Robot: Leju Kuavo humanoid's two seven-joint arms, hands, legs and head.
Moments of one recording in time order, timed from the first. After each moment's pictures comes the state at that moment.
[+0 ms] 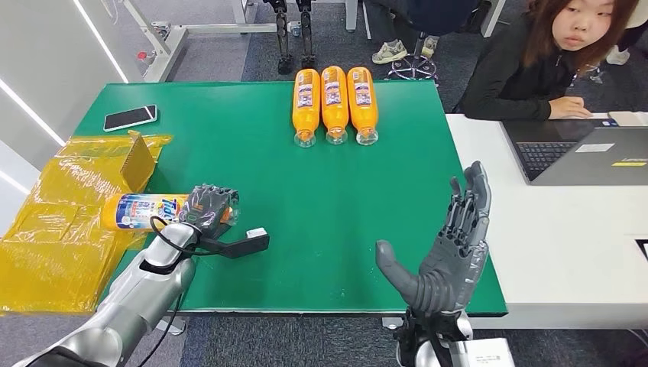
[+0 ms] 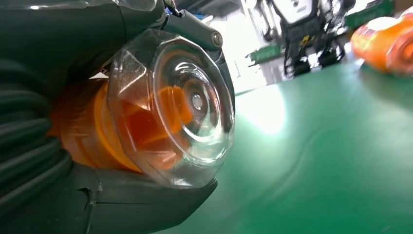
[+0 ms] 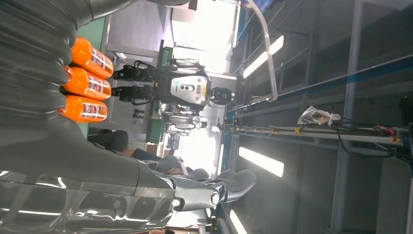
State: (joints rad) left arm -0.63 0.09 -0.53 -0.37 -1.43 0.30 -0.09; right arm -0.10 -0.06 0.61 -1.80 0.13 -0.67 -0.70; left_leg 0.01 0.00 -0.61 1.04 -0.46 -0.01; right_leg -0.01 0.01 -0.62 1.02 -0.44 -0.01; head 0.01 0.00
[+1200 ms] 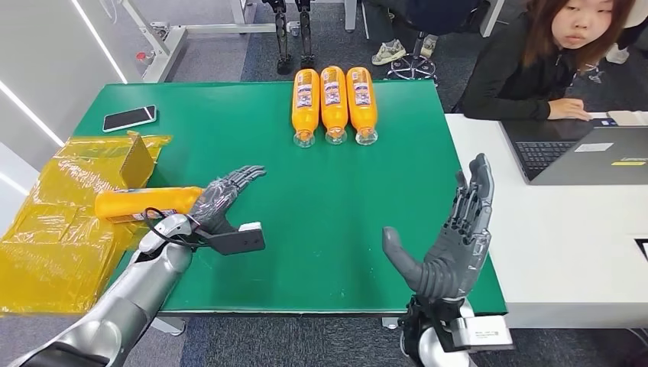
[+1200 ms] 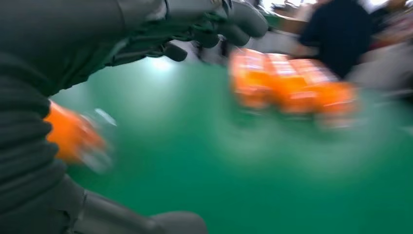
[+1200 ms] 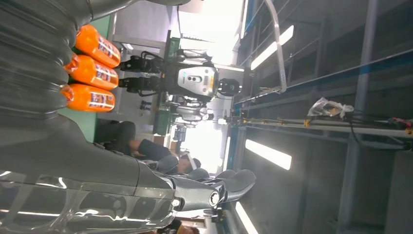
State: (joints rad) left arm -0.61 0.08 -0.46 -0.48 -0.87 0.02 -0.63; right arm -0.13 -0.07 0.57 -1.75 0.10 -0.67 -0.70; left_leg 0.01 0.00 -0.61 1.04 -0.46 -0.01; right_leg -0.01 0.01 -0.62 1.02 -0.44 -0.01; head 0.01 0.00
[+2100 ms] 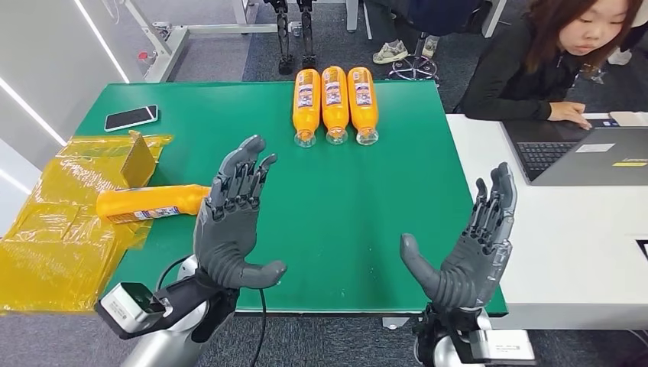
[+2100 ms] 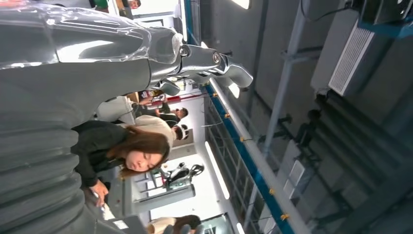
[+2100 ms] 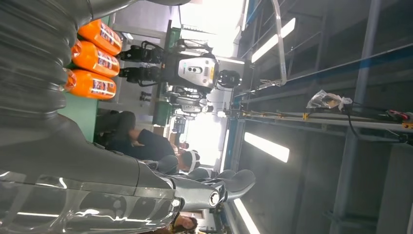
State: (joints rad) left arm -0.32 -0.04 -0.65 -1.31 -0.03 -0.08 -0.70; right arm -0.08 -0.10 0.53 -1.81 0.11 -0.67 -0.70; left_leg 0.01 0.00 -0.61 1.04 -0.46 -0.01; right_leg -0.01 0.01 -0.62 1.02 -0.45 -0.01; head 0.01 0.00
